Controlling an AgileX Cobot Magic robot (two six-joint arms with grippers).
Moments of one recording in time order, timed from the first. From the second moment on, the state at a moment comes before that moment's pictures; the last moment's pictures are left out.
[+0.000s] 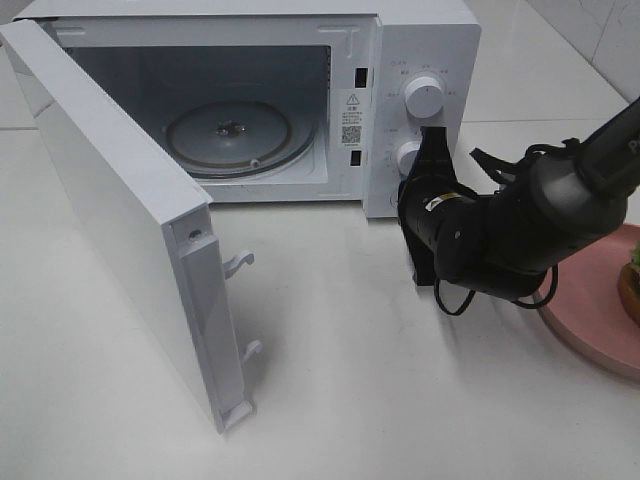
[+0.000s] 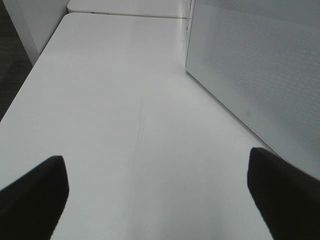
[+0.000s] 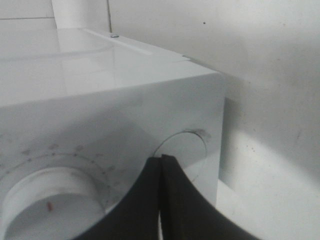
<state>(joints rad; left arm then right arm) 0.07 -0.01 -0.52 -0.04 1.08 0.00 0.56 2.07 -0.83 0.73 -0.86 1.24</state>
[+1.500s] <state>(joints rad) 0.07 -0.01 -0.52 -0.04 1.08 0.00 0.55 1.50 -0.74 0.21 0.44 0.14</state>
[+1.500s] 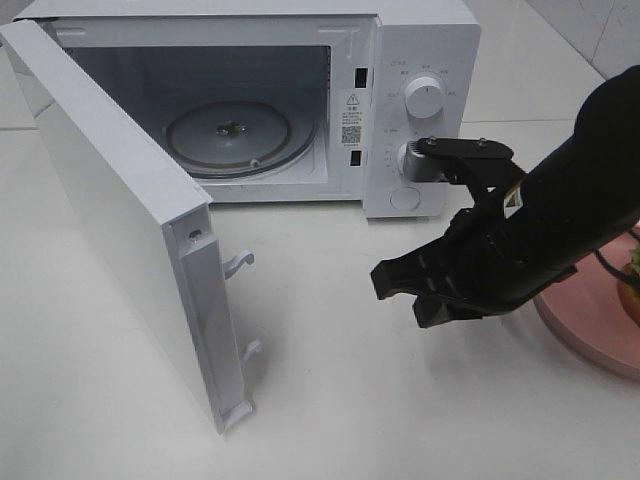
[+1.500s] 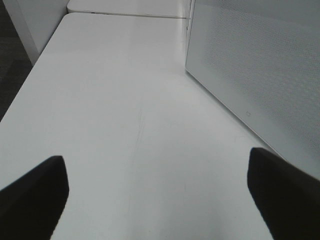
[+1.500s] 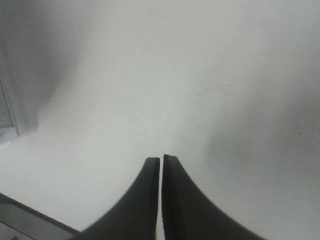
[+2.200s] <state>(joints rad) 0.07 -0.01 -0.52 -0.04 1.08 0.00 0.32 1.45 -0.95 -0.06 0.84 0.13</state>
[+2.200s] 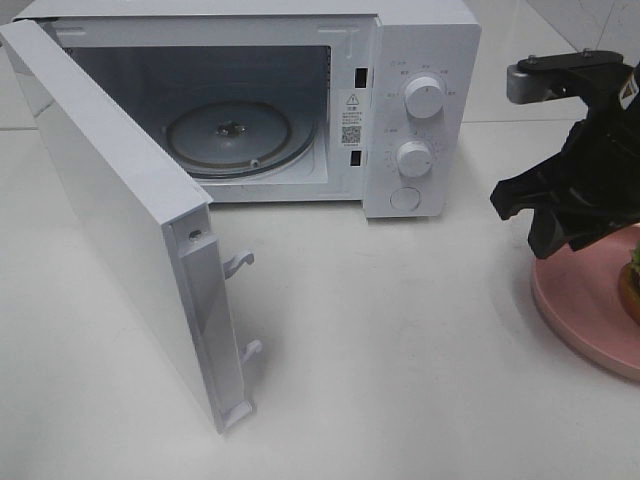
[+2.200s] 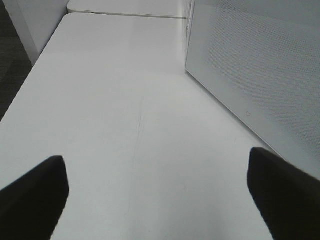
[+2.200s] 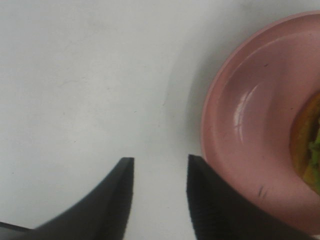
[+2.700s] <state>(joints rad) 0.07 -0.01 -0.52 -0.04 1.08 0.00 0.28 1.59 -0.96 -0.12 0.79 0.12</state>
